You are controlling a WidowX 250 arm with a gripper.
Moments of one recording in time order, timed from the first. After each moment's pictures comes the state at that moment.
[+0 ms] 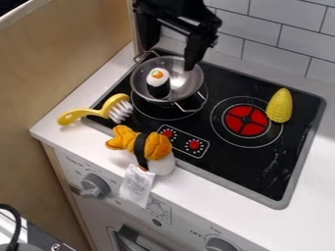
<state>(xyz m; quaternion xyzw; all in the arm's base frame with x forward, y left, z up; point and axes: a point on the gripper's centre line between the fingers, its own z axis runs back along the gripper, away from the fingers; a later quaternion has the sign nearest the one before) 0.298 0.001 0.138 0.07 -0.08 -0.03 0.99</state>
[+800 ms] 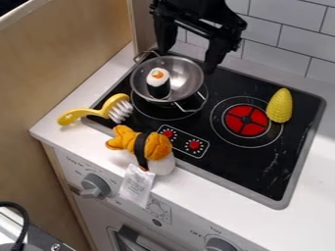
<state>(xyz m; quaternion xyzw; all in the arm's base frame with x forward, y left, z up) 0.295 -0.020 0.140 0.07 -0.08 -0.02 0.99</state>
